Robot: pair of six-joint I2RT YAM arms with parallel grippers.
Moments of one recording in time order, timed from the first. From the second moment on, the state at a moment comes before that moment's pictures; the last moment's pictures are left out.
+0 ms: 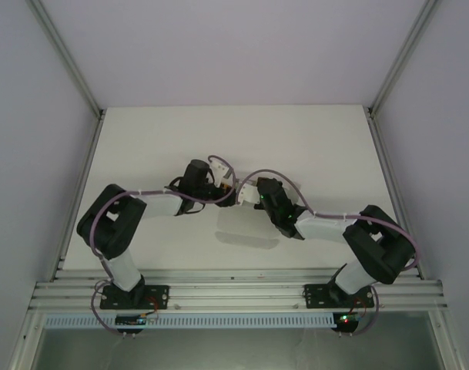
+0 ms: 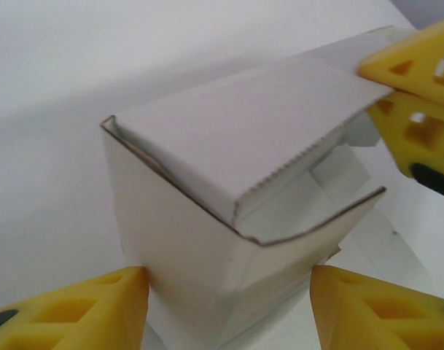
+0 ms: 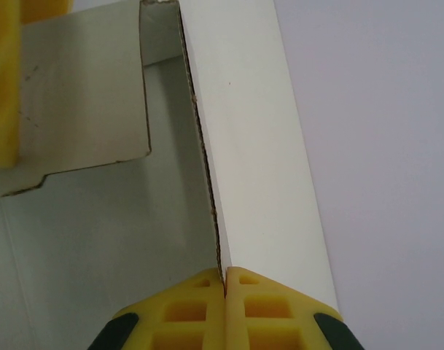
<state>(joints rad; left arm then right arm) -0.60 1.73 0.80 0.32 0.49 -0.22 0.77 1.51 0.61 0.43 0.46 -0.95</state>
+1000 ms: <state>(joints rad) -0.61 1.71 0.75 0.33 0.48 -0.13 0.83 1.43 0.52 0.47 0.47 -1.03</state>
